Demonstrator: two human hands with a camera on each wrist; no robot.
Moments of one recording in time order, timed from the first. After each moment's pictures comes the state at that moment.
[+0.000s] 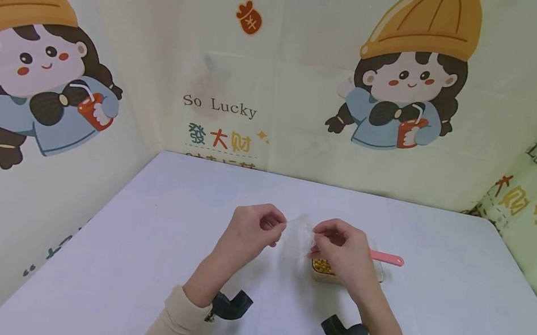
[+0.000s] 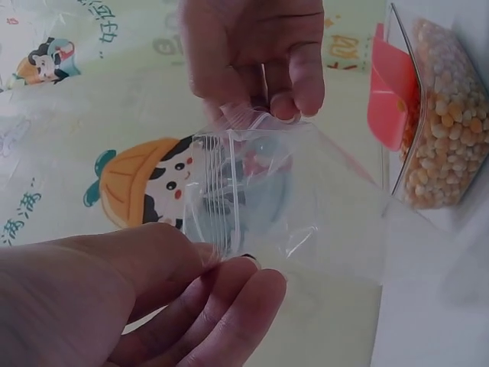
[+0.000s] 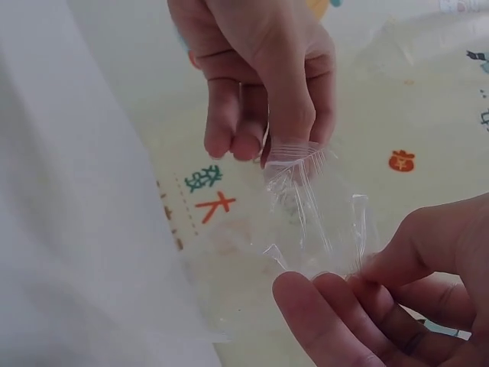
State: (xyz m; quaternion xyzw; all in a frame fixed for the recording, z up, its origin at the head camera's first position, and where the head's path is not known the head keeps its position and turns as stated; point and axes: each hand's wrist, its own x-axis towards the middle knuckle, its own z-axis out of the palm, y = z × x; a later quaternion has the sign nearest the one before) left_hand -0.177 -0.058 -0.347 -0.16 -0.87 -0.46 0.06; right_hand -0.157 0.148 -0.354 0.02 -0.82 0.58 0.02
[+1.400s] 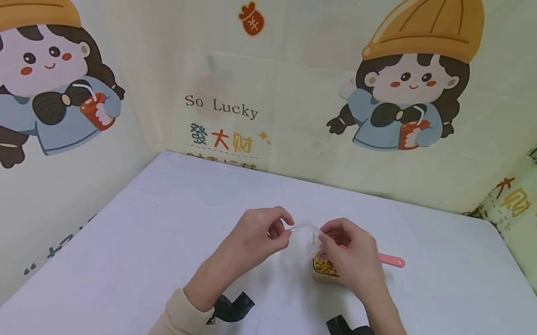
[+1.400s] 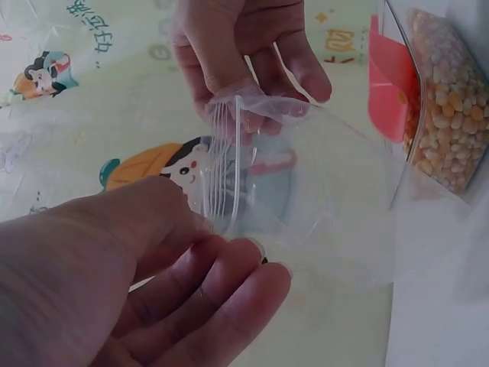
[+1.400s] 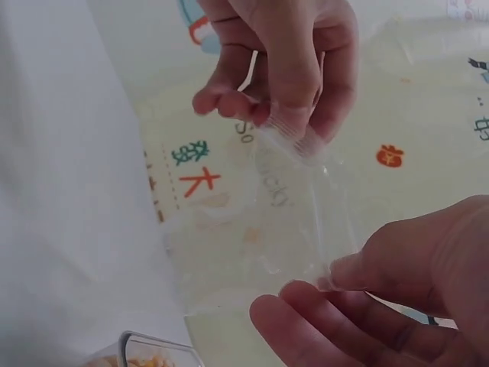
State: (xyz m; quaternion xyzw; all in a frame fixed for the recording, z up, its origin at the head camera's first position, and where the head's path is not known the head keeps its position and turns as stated) left_hand -0.175 -0.056 -0.345 -0.27 -0.88 -0.37 0.13; right_hand -0.154 0.152 -0.351 0.03 -0.88 0.47 0.07
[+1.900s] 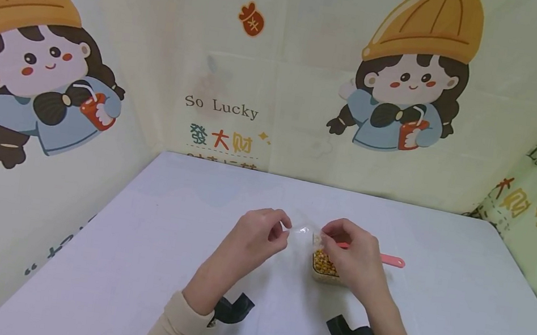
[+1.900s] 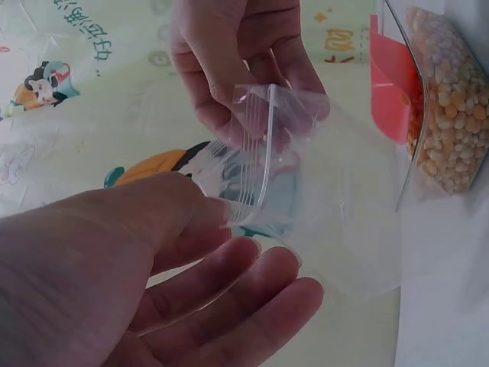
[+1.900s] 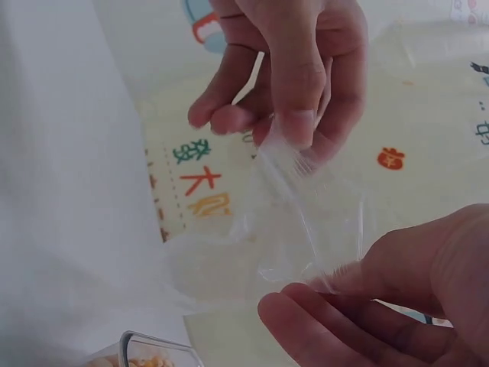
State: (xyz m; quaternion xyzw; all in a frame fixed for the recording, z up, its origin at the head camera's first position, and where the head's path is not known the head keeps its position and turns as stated) left_hand -0.169 -0.055 -0.342 -0.28 -0.90 -0.30 0.14; right_hand -0.152 0.154 -0.351 0.05 -0.90 0.42 0.11
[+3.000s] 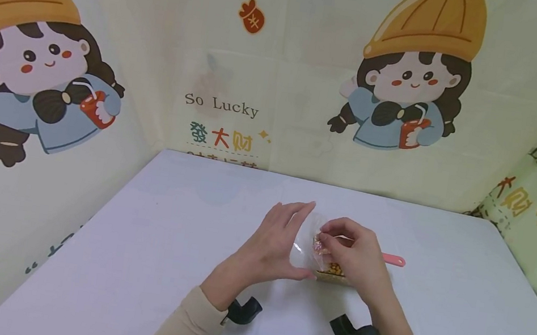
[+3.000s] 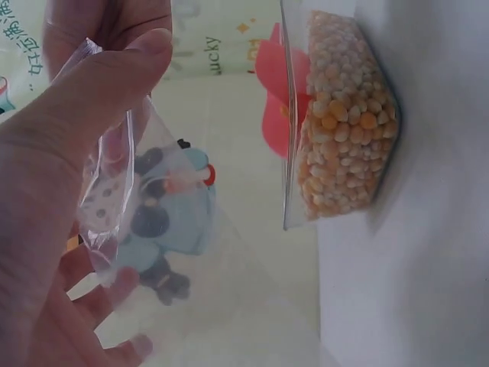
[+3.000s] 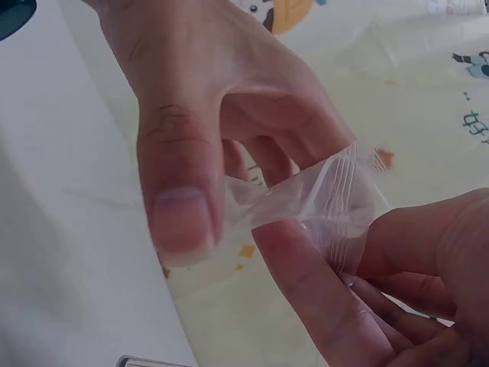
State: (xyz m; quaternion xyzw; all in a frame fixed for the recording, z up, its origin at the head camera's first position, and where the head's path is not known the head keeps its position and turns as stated) left_hand -0.185 -0.037 -0.378 -0.39 -0.87 -0.20 0.24; right_hand -0.153 0.159 -0.347 0.05 -0.84 0.54 0.04
